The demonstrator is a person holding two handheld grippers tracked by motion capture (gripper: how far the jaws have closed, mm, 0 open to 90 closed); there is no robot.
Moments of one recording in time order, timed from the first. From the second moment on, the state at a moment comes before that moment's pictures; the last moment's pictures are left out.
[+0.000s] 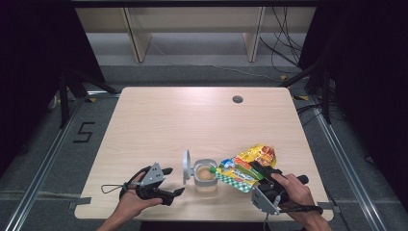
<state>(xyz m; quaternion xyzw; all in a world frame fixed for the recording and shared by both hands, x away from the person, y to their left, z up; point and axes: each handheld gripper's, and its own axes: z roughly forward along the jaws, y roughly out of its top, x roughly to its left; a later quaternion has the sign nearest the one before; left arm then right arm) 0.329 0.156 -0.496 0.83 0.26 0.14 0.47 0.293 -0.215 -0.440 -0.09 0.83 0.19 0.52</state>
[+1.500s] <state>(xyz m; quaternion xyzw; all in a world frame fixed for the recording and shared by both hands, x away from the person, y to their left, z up) 0.327 0.156 -0.494 0.83 0.26 0.13 0.48 0.349 -0.293 -0.469 0.24 0.79 0.46 0.32</state>
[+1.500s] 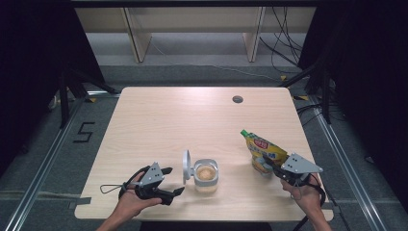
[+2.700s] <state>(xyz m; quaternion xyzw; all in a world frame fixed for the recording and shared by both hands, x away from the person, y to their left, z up) 0.329 0.163 -0.486 0.82 0.28 0.13 0.49 0.307 -0.311 -0.478 0.41 0.73 0.46 0.28</state>
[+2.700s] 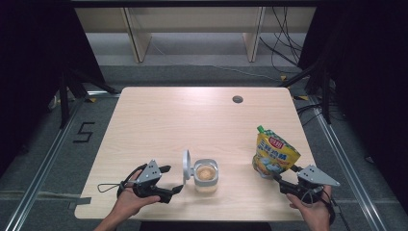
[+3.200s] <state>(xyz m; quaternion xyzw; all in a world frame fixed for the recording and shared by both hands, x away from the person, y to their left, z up) 0.330 0.167 -0.483 0.81 0.30 0.13 0.50 0.285 -0.314 -0.478 0.43 0.74 0.45 0.26</state>
